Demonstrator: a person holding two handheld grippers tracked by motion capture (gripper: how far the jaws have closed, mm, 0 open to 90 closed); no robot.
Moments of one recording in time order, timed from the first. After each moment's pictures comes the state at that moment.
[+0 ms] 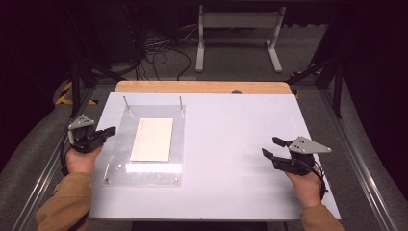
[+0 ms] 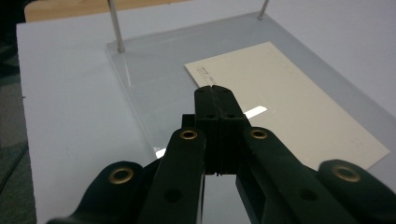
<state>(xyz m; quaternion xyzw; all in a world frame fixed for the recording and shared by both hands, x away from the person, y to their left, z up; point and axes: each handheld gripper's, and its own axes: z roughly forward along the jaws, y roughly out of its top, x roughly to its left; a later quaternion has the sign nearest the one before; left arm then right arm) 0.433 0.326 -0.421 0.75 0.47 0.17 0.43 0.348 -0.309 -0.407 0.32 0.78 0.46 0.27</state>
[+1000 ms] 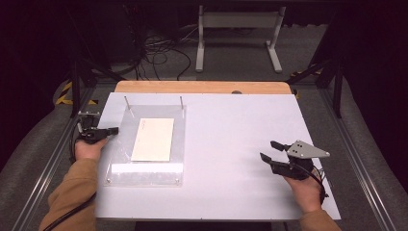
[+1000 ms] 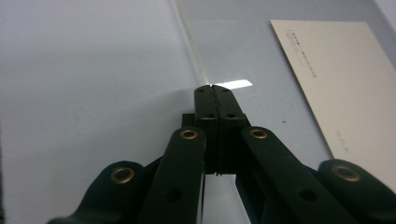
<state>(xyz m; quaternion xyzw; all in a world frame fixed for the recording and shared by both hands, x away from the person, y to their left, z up) 0.492 0.342 -0.468 0.72 0.56 0.05 0.40 0.337 -0.302 -0.408 0.32 0.78 0.46 0.27</state>
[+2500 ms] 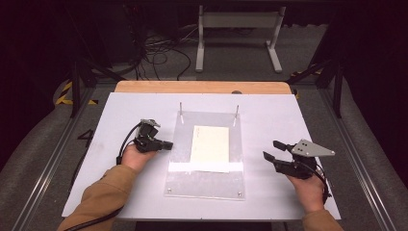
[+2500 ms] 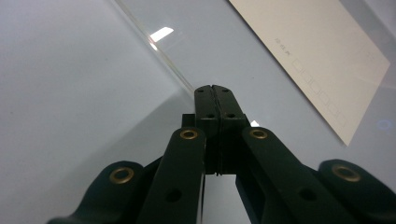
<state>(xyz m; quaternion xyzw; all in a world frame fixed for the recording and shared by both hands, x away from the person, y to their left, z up) 0.469 0.167 -0.455 0.84 0.38 -0.05 0.39 0.338 -0.314 -0.409 0.33 0.77 0.48 0.25</state>
